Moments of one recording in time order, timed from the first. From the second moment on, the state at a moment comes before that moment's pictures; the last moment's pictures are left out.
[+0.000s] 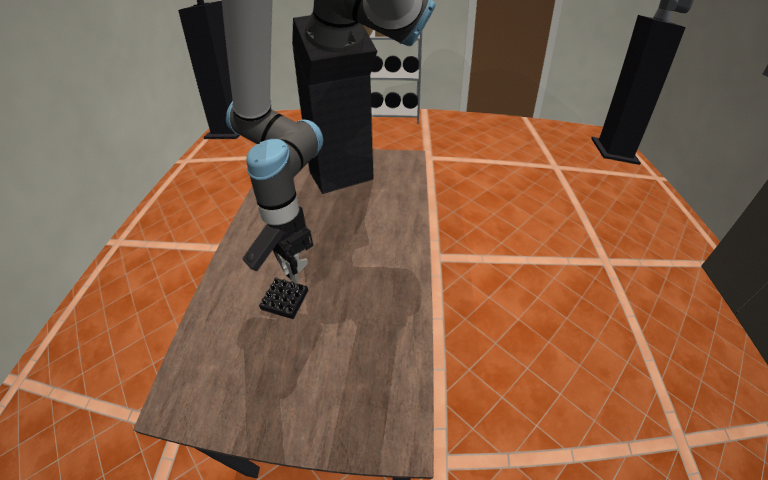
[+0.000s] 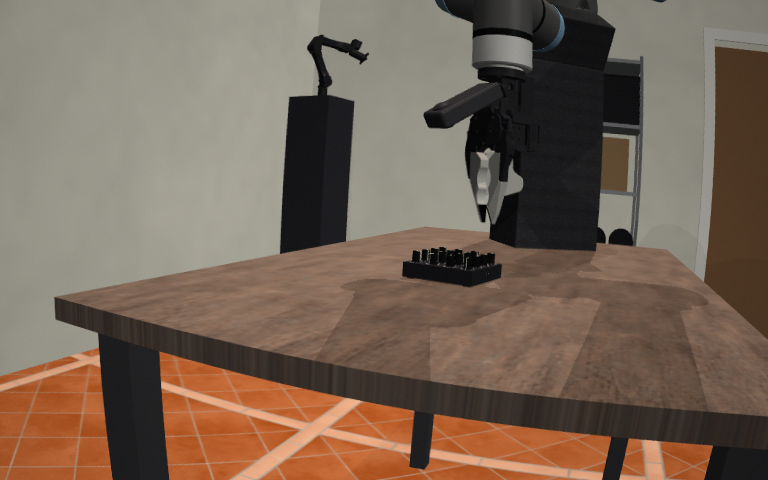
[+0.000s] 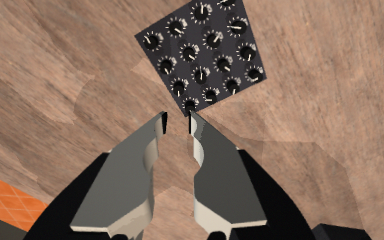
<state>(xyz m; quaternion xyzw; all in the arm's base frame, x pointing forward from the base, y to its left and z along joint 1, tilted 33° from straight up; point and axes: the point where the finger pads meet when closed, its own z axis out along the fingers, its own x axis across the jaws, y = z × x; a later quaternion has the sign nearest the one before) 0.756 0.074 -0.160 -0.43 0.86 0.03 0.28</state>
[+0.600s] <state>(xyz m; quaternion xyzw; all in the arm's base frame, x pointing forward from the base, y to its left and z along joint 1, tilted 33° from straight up) 0.764 0.079 -0.175 -0.43 0.86 0.03 0.28</state>
